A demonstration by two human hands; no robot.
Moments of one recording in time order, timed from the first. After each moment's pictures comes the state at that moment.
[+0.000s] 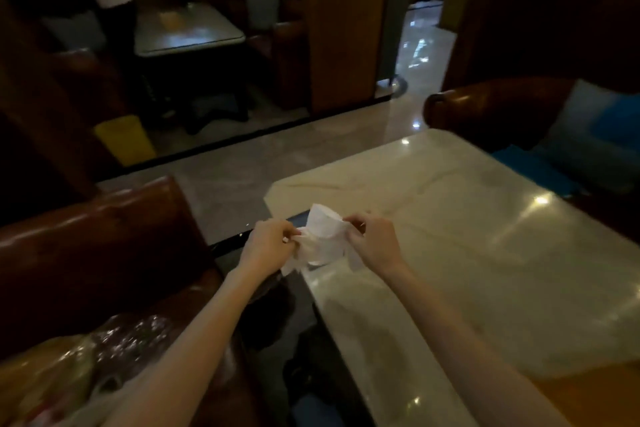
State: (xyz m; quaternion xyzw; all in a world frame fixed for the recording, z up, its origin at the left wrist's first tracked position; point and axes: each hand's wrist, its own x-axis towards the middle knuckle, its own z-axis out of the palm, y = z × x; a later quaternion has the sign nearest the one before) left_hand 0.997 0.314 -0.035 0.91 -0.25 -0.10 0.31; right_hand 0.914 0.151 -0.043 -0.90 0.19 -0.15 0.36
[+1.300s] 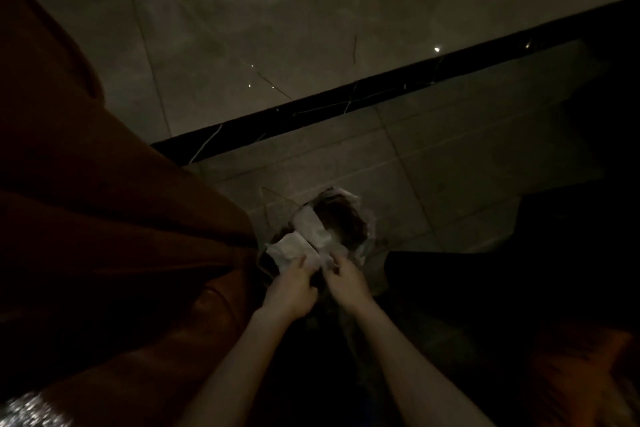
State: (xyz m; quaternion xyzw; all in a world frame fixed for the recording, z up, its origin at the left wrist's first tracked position) left_hand 1.338 0.379 -0.595 0.84 -0.14 -0.49 0.17; right_hand 1.297 0.277 -0.598 -0.73 0.37 0.28 0.50
